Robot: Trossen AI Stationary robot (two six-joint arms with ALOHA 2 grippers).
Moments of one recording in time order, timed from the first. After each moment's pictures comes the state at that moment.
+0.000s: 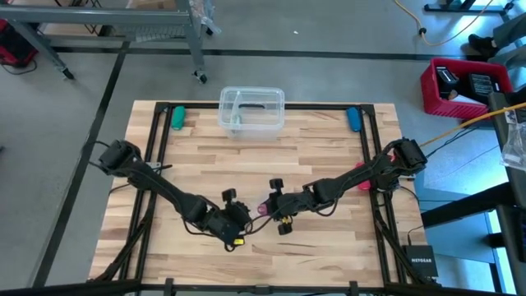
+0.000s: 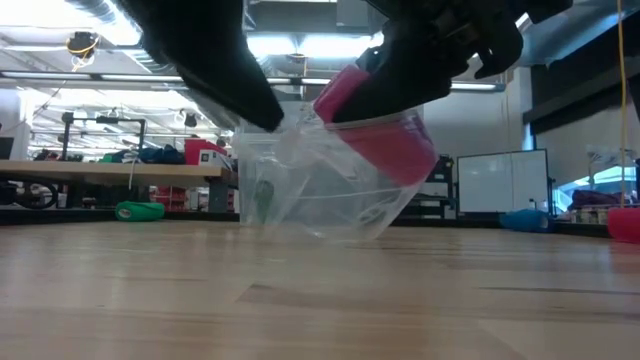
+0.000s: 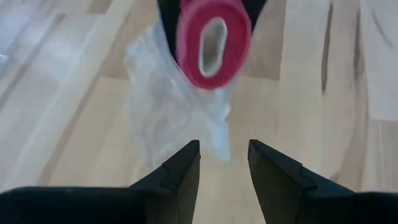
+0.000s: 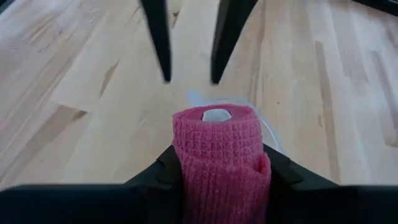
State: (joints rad) left arm -0.53 1.71 1.12 -0.34 -0.59 -0.53; right arm 0.33 1.76 1.06 -0.01 0.22 -0.06
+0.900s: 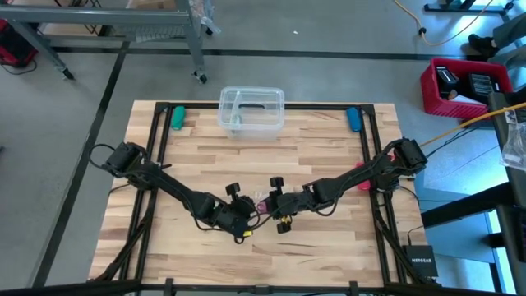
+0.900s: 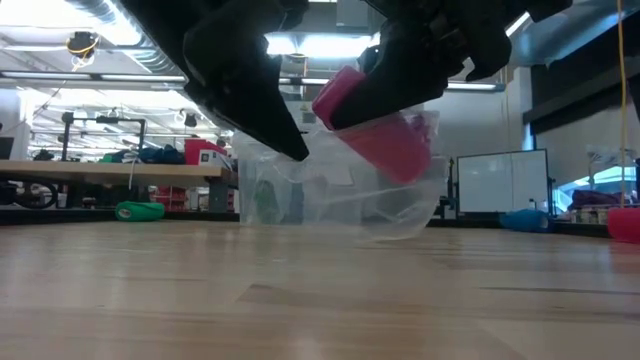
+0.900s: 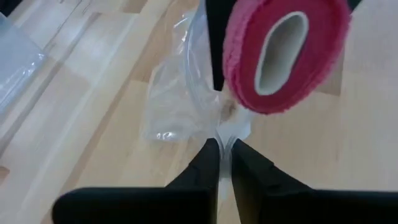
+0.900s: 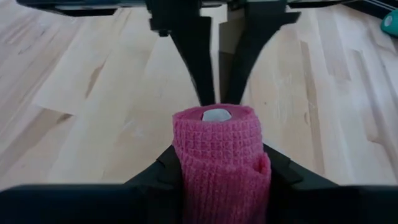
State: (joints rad) left arm -0.46 1.79 1.12 -0.28 -0.66 -0.52; right arm 0.33 1.76 1.06 -0.01 0.26 -0.06
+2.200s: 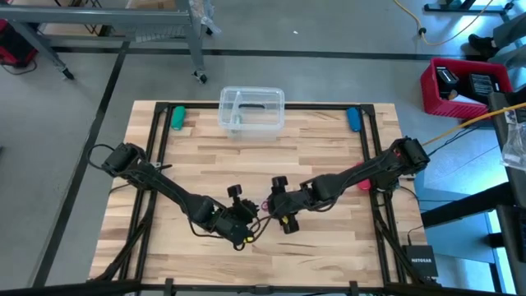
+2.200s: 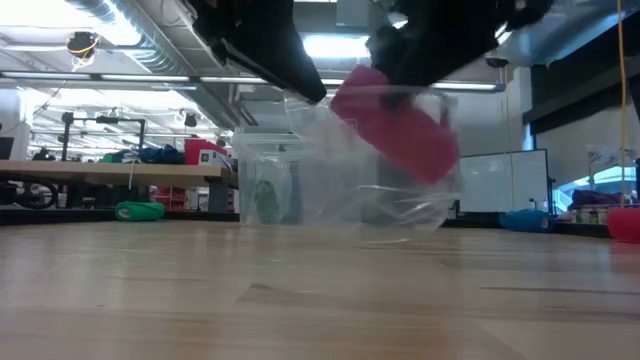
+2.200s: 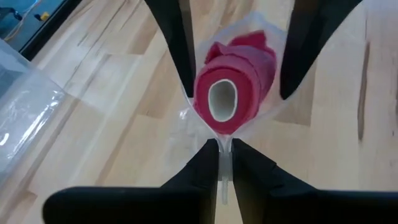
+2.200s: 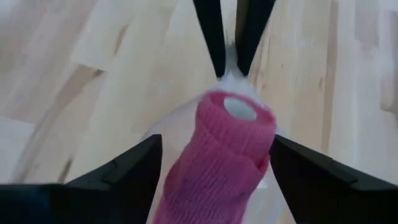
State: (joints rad) left arm -0.50 1.79 1.25 -0.38 -0.74 -0.48; right arm 0.33 1.74 1.23 -0.42 0.18 -0.02
